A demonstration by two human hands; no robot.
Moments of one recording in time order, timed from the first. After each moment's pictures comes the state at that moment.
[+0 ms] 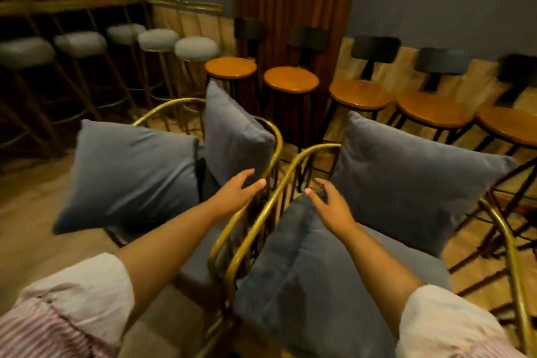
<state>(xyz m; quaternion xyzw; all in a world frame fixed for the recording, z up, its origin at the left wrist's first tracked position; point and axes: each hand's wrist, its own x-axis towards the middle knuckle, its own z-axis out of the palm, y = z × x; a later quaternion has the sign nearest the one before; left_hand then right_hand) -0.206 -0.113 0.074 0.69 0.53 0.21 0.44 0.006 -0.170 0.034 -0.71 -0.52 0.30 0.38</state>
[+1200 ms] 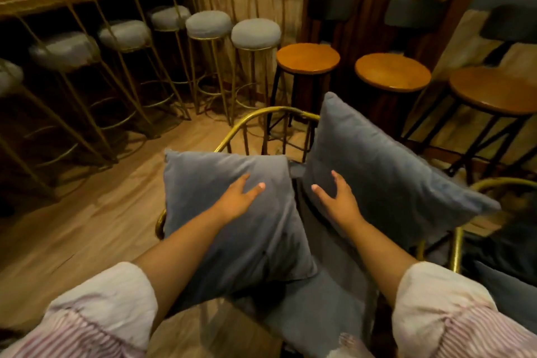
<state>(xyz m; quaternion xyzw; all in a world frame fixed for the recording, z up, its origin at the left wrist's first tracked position) -0.534 0.220 0.041 0.62 0.61 0.18 0.45 -0.310 0.198 -0.026 -0.72 -0.46 0.34 0.39</state>
